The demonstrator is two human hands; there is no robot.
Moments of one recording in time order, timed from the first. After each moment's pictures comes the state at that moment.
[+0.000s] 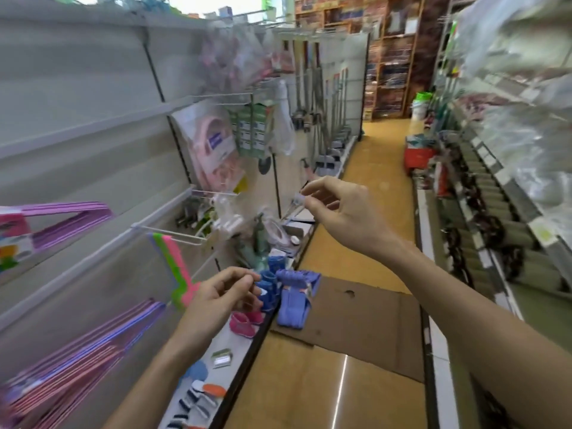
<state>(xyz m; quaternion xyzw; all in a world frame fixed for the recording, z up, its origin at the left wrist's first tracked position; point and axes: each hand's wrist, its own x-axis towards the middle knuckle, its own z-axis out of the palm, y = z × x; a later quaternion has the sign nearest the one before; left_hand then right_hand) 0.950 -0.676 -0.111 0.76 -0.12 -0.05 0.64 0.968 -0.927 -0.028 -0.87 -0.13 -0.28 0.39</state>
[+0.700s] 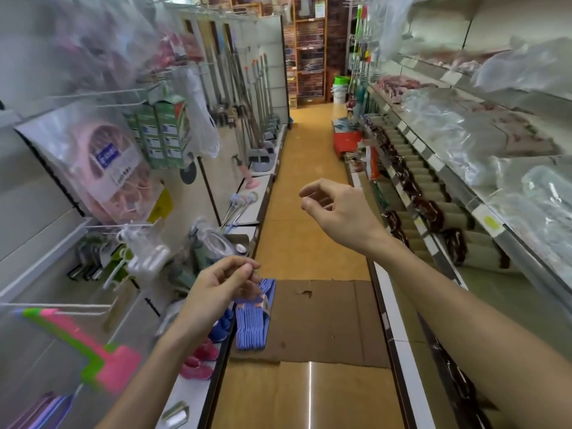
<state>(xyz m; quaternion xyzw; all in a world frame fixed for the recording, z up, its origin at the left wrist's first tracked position) 1.129 -0.804 -0.121 0.72 -0.22 -0.18 0.64 1.080 -1.044 -0.059 -0.88 0.03 -0.28 0.38</state>
